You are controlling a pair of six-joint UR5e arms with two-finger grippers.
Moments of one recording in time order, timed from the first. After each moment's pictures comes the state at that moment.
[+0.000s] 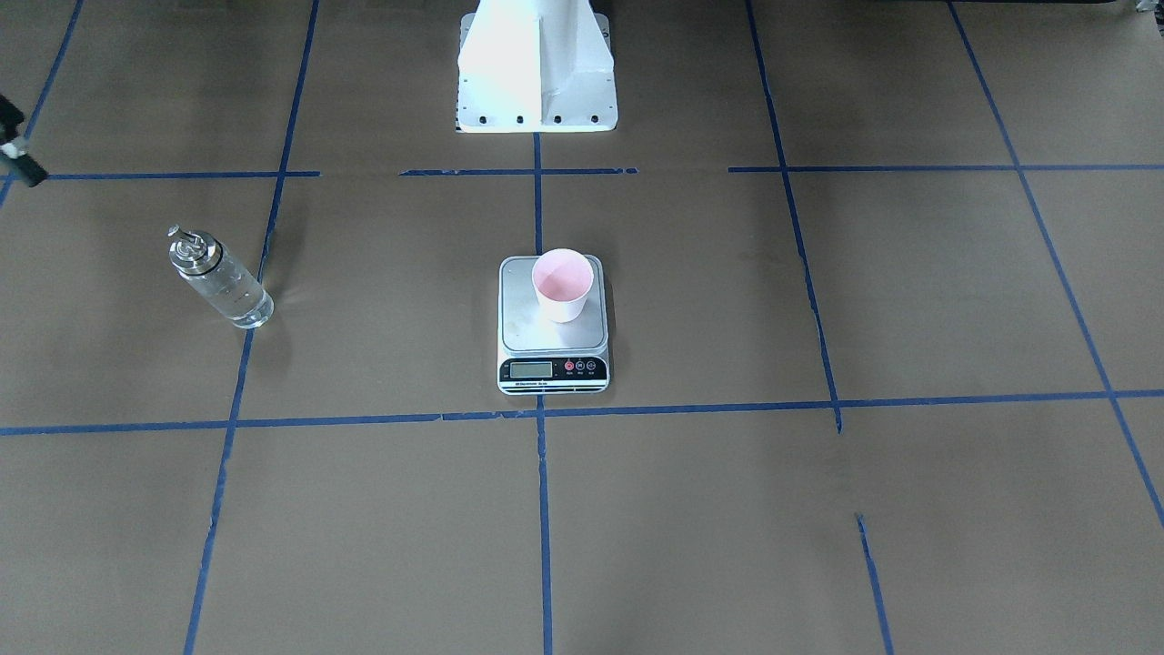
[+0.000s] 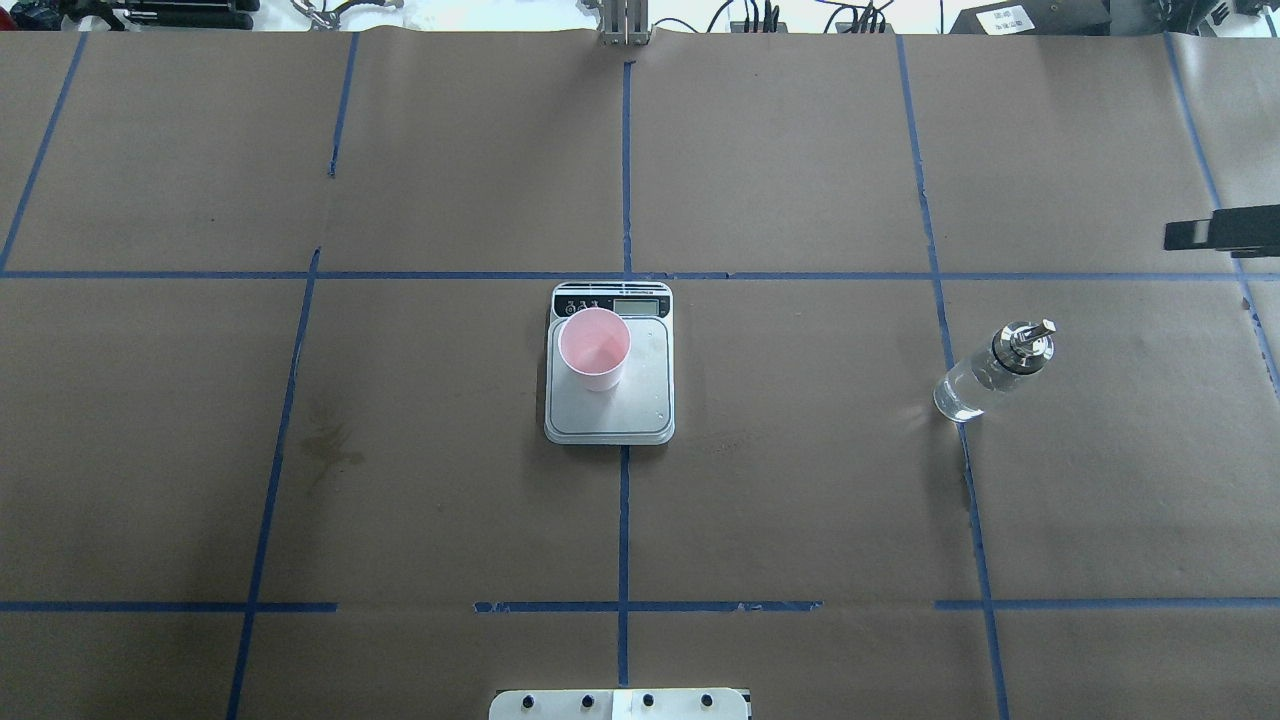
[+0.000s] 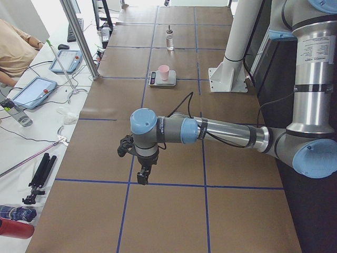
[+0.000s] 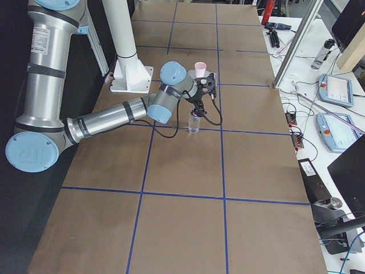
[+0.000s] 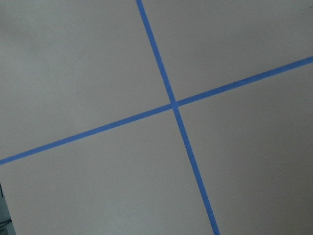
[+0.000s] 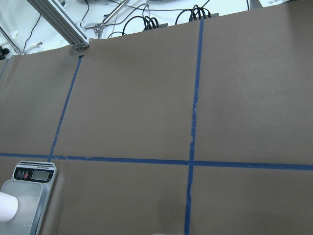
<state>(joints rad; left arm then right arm) -1.60 -1.50 -1.78 -1.44 -2.25 0.31 1.11 -1.75 2.13 -0.80 2.15 1.02</state>
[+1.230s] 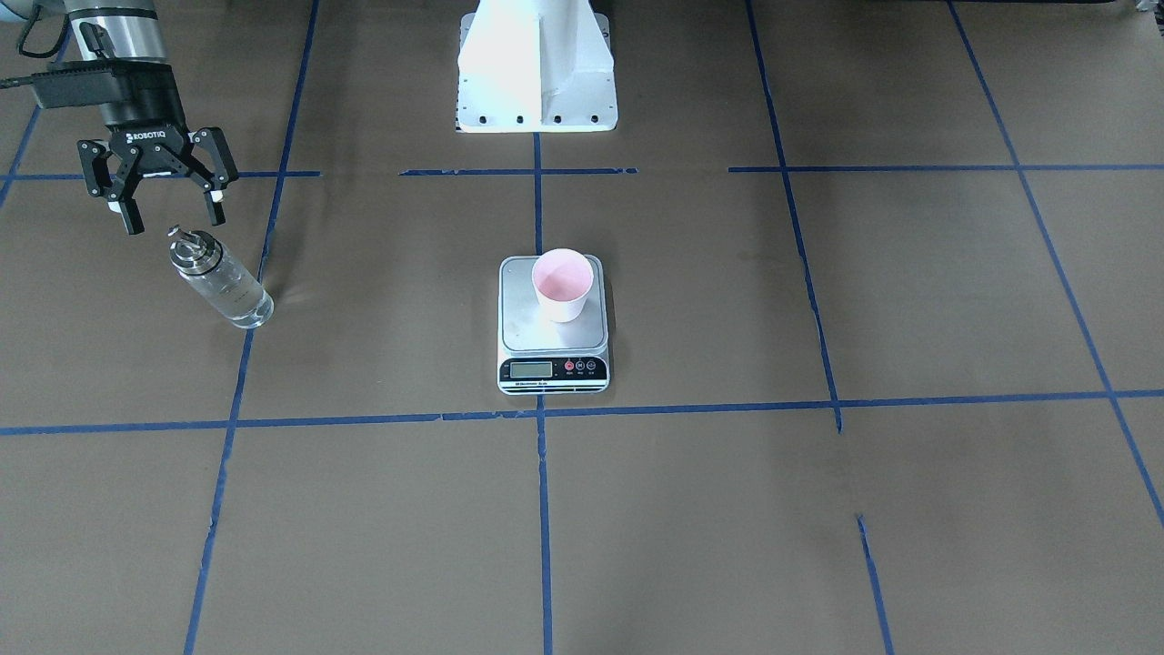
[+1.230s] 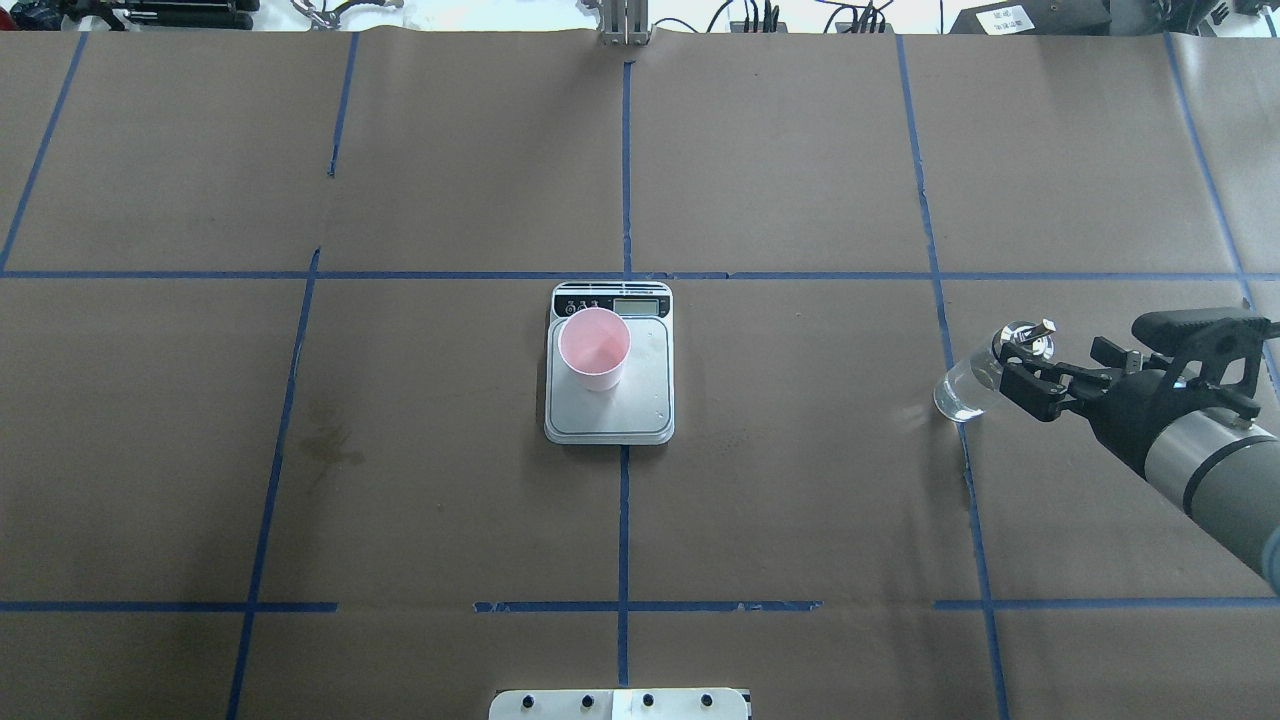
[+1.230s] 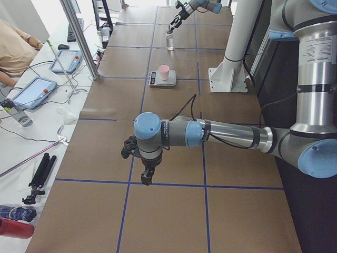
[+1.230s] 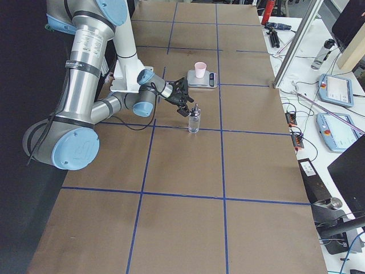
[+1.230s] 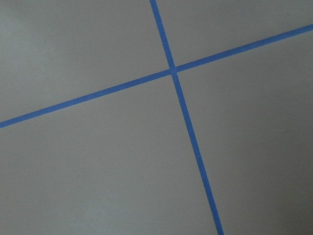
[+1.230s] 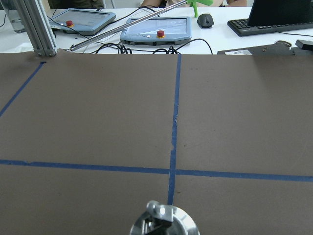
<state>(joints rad) -1.61 -1.49 -1.78 -1.44 -2.30 0.32 0.37 -1.89 2.16 -0.81 1.04 1.19</state>
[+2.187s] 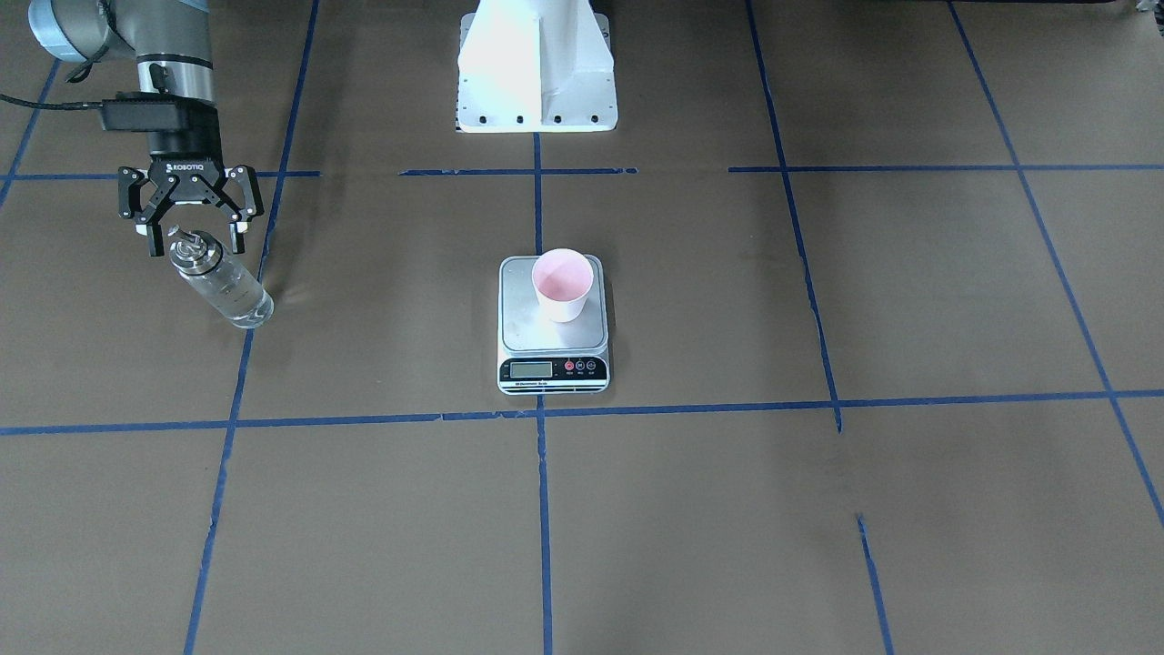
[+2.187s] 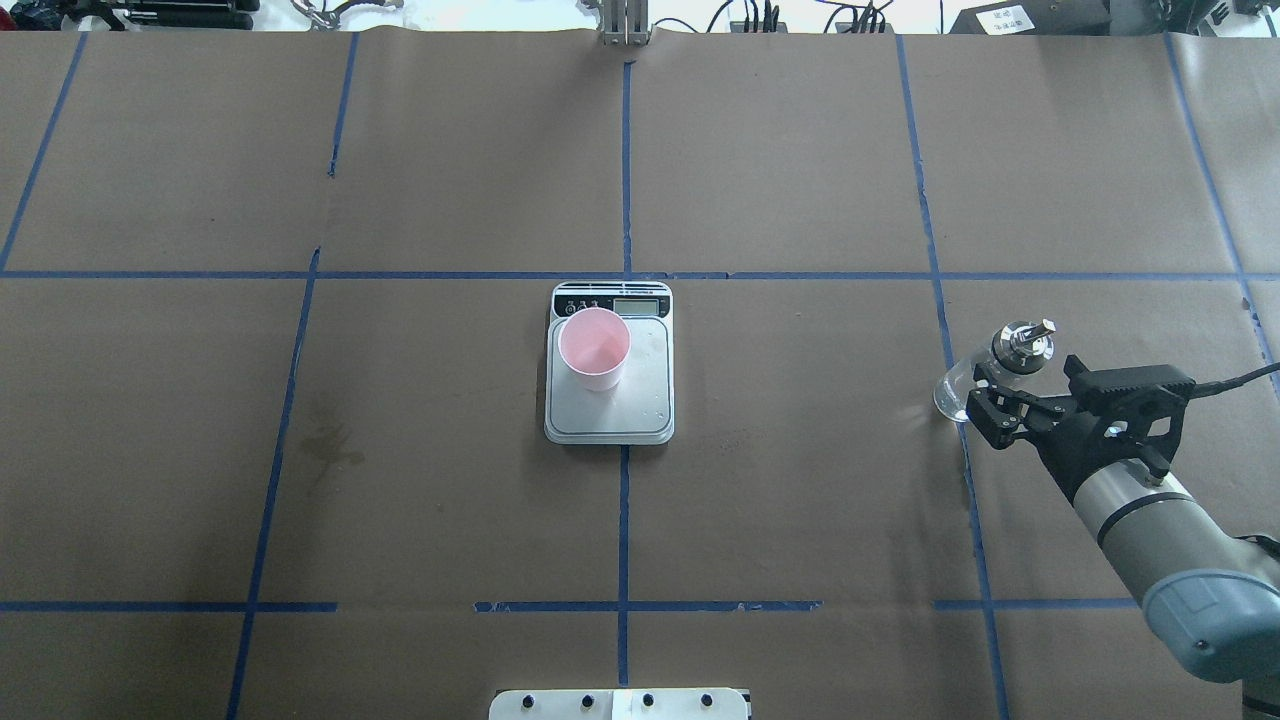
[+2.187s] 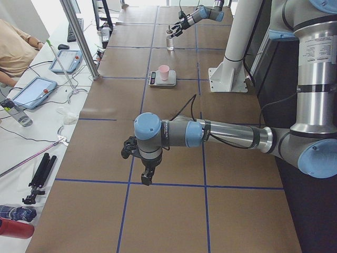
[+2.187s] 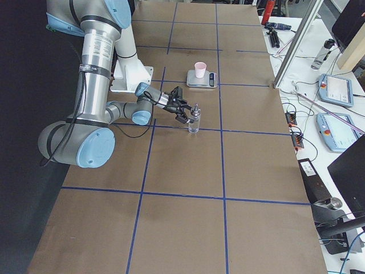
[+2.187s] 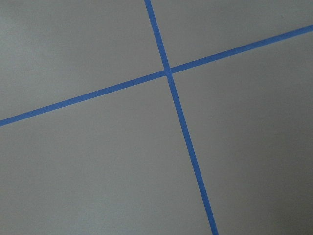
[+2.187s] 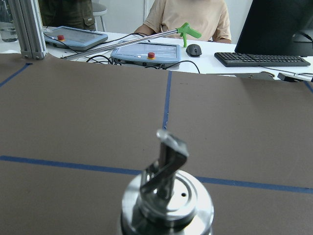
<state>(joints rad) -1.61 -1.49 -1.78 -1.44 -2.30 0.32 0.24 -1.81 2.00 -0.81 0.77 1.24</state>
